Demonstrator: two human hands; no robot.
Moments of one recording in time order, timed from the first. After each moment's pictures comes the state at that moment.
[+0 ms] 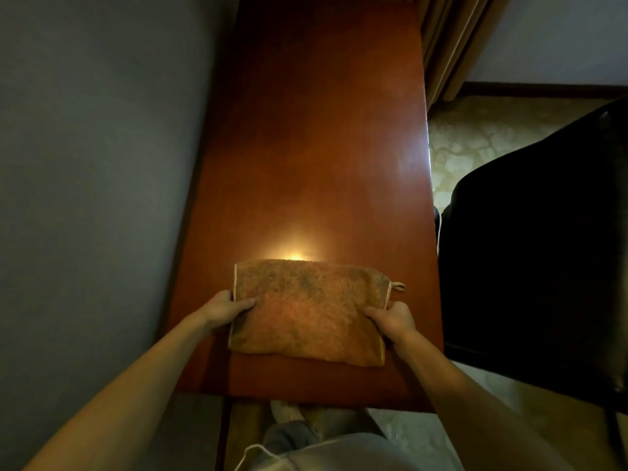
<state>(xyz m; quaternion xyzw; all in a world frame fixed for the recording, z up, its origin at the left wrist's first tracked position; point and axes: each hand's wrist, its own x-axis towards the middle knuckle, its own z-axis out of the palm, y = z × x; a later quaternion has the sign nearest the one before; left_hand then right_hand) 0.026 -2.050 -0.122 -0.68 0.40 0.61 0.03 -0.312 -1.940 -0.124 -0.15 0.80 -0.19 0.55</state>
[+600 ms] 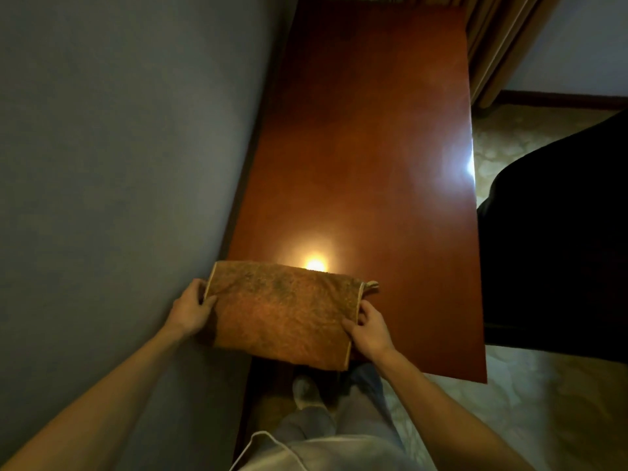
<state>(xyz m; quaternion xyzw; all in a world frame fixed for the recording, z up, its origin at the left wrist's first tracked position) 0.186 -1.957 -0.109 -0.78 0.53 0.34 -0.04 -0.171 -1.870 -0.124 -0.25 0.70 -0.27 0.62</state>
